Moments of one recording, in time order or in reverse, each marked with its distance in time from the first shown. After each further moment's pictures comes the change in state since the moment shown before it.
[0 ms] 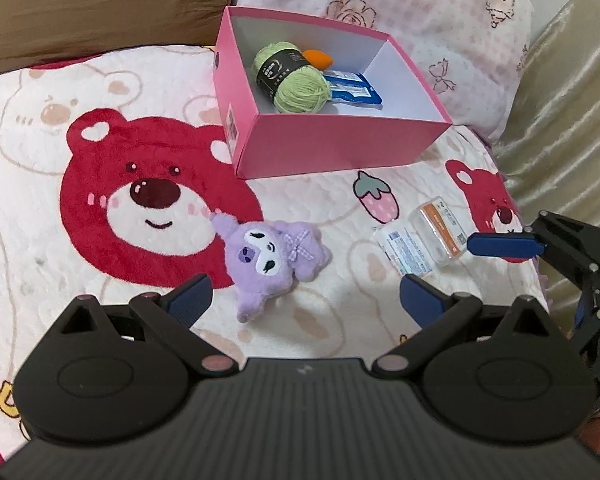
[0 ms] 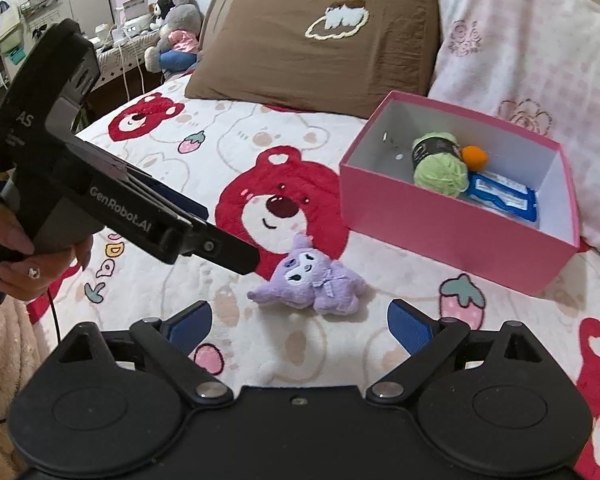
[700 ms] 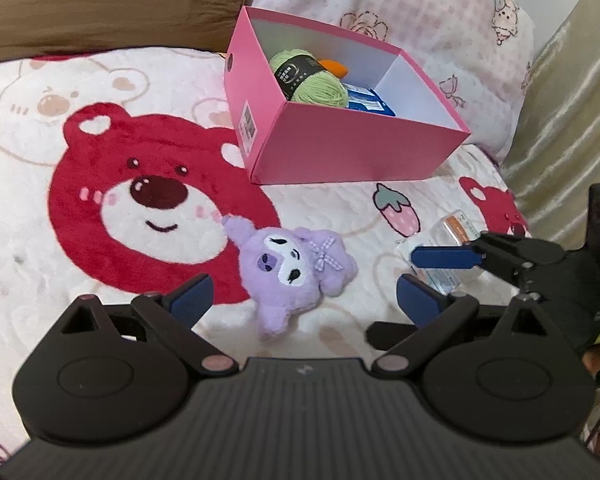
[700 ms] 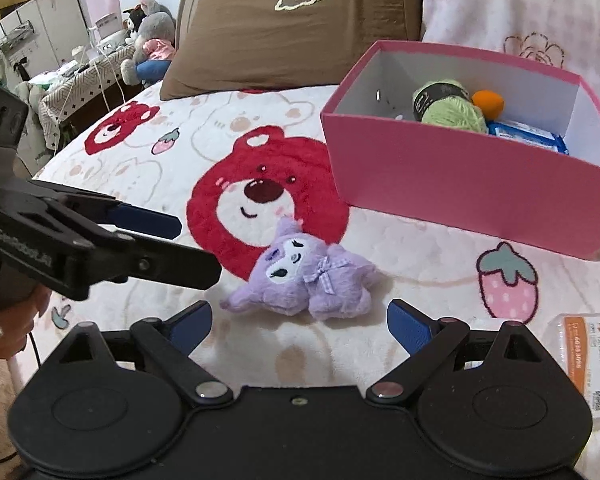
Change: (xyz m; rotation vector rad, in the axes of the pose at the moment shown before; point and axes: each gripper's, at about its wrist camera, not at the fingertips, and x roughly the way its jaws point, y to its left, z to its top) left arm 0.038 0.028 -0.026 -0.008 -0.118 -0.039; right arm 0.087 -0.024 -0.024 0.119 -0.024 0.035
